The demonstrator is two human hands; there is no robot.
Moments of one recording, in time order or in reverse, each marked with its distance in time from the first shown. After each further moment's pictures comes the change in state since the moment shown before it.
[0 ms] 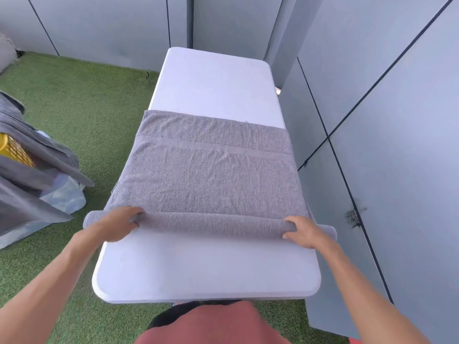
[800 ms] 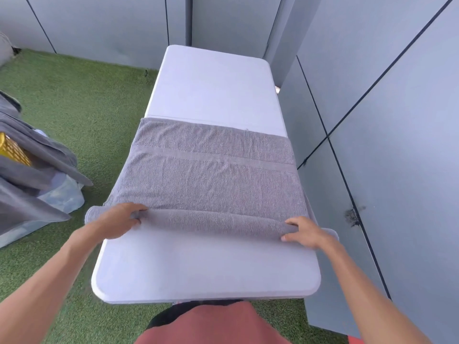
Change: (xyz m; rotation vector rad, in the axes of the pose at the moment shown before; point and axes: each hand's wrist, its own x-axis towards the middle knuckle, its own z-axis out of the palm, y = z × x) left_hand 0.002 -0.002 -0.003 -0.059 0.042 0.032; right_hand -0.012 -0.008 -0.008 0.160 -0.074 0.043
